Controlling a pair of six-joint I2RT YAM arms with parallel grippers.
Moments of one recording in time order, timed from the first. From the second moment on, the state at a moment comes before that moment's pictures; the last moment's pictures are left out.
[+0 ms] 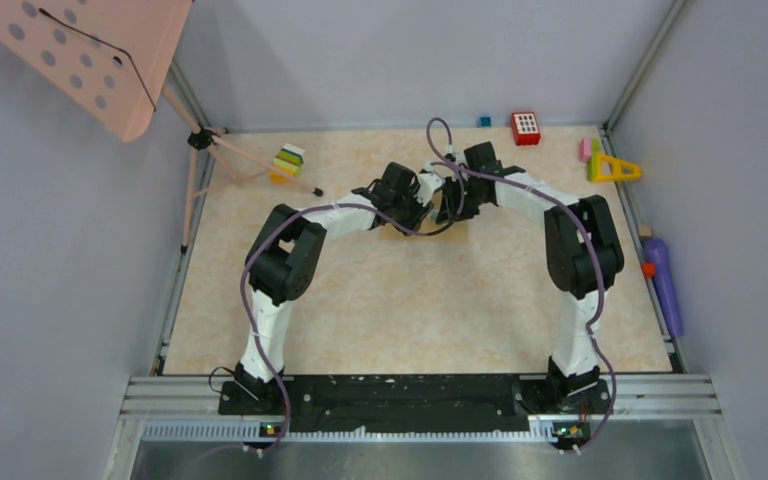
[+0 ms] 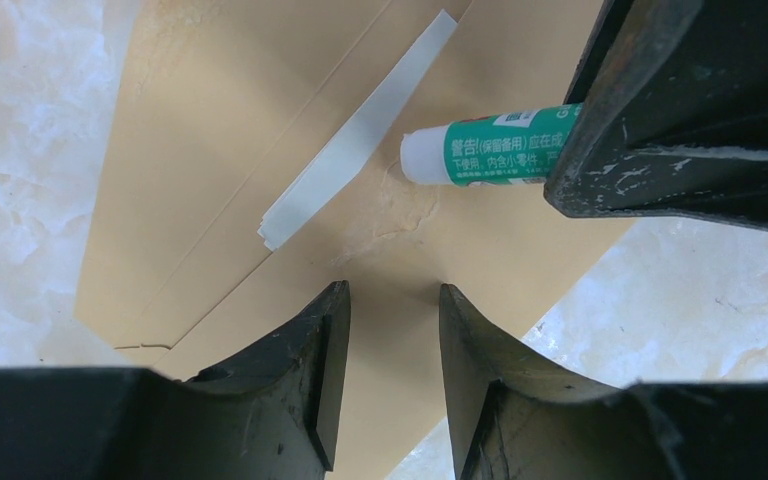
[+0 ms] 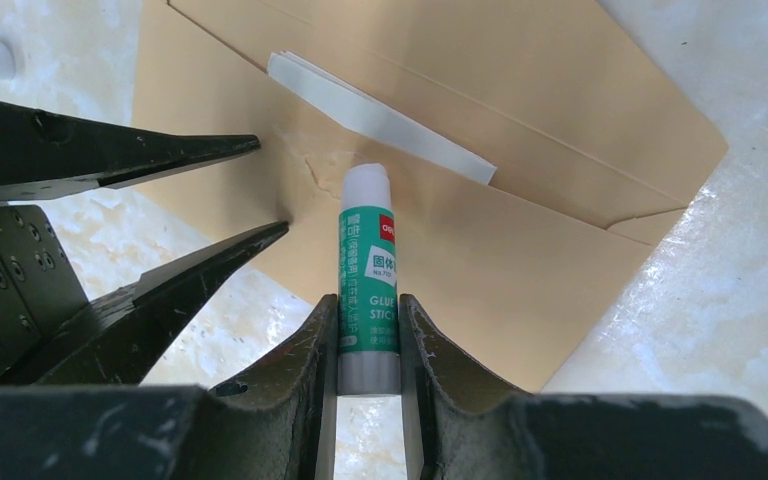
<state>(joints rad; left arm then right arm) -0.60 2.14 1.51 -0.19 0.17 0.23 0.35 2.01 1.44 -0.42 -0.36 0.20</state>
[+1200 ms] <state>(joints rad) -0.45 2.01 1.34 -0.21 0.39 0.17 0.31 2.01 1.51 -0.52 -0.32 0.18</state>
